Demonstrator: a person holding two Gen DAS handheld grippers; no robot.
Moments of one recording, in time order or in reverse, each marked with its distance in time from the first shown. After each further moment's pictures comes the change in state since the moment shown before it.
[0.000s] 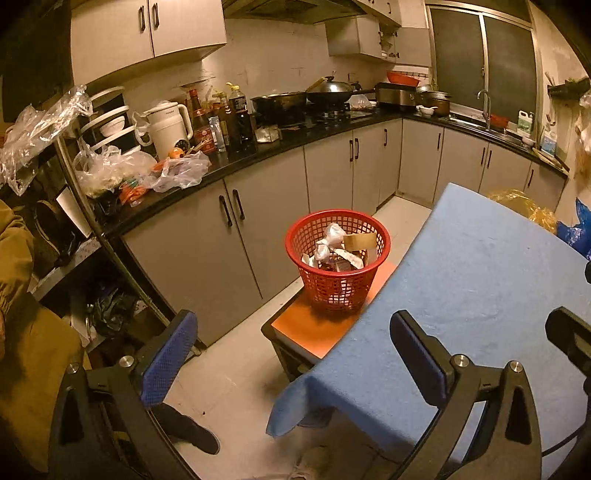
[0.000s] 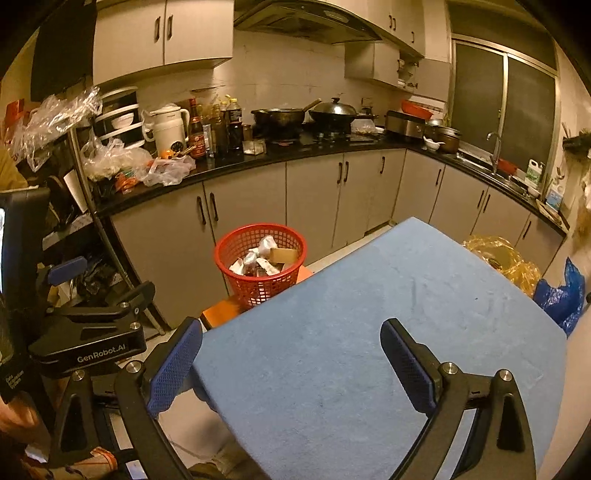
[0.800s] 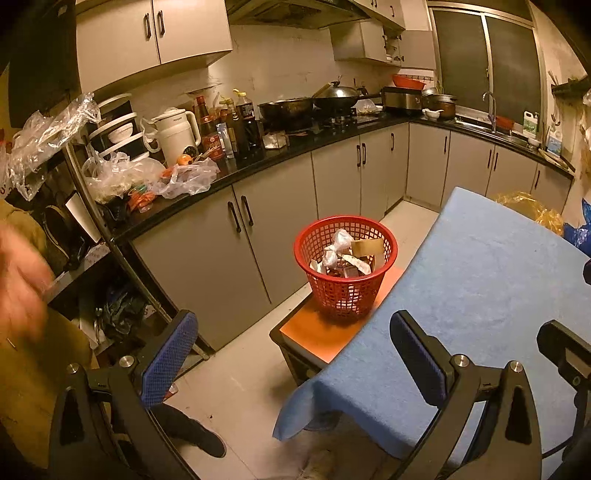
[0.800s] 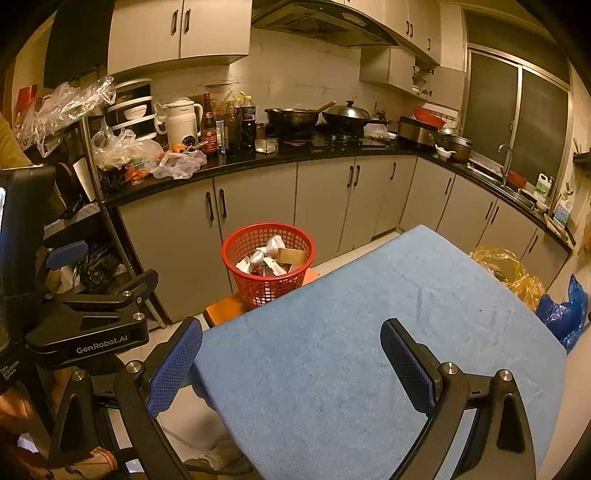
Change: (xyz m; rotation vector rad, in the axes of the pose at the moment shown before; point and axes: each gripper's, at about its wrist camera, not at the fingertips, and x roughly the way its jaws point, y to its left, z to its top) left arm -0.005 0.003 0.003 0.006 -0.026 0.034; right arm 0.003 0.008 0.000 -0.054 -0.004 0.015
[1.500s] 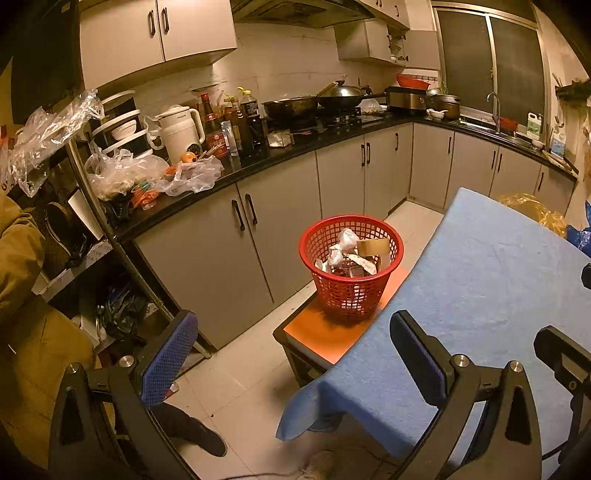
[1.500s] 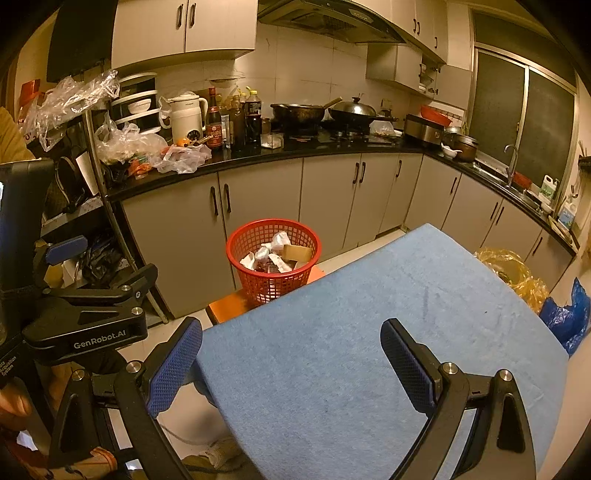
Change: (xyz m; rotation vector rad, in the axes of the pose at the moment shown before) left arm 0.001 0.003 -0.002 -0.008 0.003 0.011; right arm 0.010 0.006 0.002 -0.006 0.025 0.012
